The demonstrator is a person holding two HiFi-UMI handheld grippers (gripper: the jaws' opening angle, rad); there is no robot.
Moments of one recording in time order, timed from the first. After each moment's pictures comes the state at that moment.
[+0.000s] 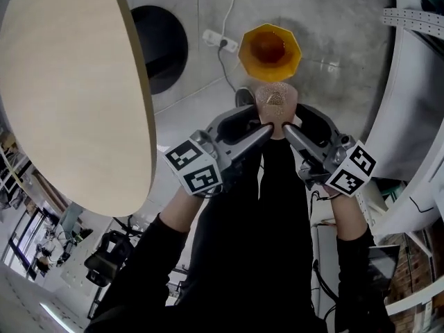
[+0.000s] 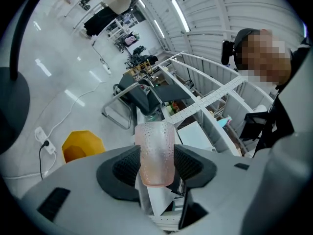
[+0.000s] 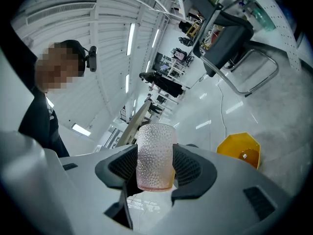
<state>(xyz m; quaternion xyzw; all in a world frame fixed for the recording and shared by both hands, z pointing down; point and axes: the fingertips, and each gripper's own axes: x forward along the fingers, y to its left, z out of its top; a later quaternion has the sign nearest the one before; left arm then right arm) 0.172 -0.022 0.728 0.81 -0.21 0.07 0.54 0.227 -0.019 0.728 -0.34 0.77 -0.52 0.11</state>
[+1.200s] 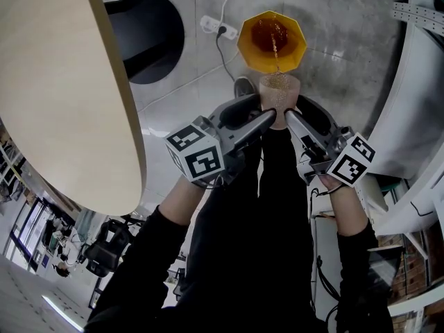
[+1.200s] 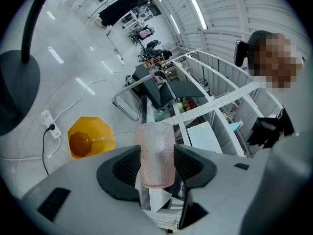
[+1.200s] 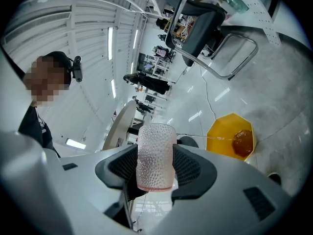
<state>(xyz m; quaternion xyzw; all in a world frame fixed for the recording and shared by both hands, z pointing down) 0.174 -0.027 0.793 0.76 -0.22 0.09 0.60 0.230 -0.021 0.797 -0.35 0.70 -0.60 0.13</state>
